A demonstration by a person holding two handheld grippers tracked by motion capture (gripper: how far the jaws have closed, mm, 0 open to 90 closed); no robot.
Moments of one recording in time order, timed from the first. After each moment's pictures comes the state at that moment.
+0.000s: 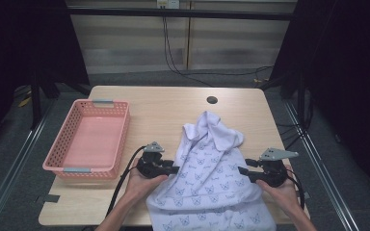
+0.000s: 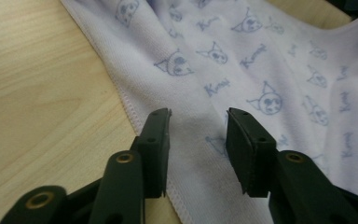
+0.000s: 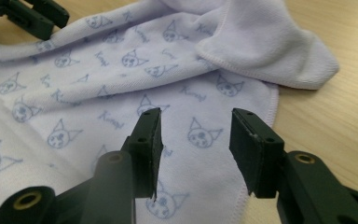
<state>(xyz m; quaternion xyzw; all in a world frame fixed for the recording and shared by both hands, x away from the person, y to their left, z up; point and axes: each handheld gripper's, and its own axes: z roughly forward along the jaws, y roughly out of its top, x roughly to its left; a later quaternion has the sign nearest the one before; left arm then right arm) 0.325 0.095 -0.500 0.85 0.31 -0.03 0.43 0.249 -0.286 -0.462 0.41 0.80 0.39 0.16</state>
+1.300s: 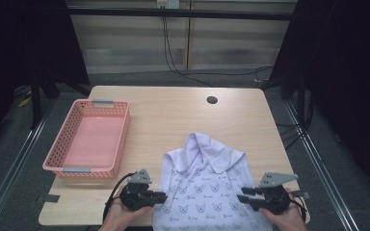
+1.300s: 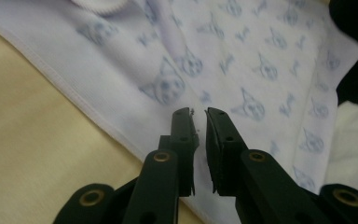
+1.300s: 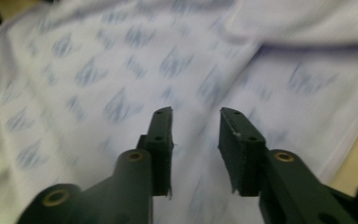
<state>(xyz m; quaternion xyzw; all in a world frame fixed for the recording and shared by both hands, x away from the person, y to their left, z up) 0.251 0.133 -0.486 0.86 0.28 -0.05 0.42 0.194 -0.274 -0.467 0.38 0.84 0.39 0.10</state>
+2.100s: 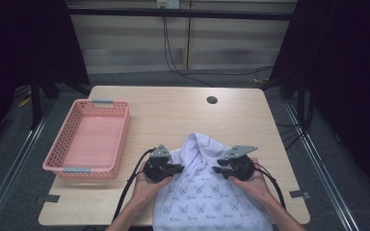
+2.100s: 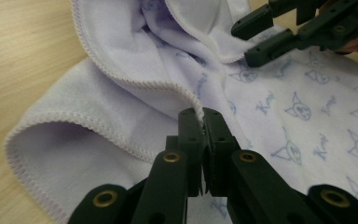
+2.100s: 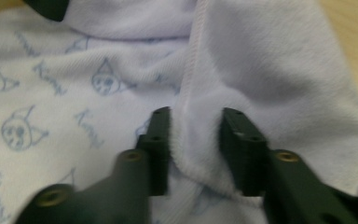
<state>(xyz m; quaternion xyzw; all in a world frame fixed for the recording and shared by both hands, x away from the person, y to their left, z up) 0.310 0.084 -0.489 0.83 0.30 0.00 0.47 0.290 -0.221 -0.495 0.34 0.85 0.38 0.14</state>
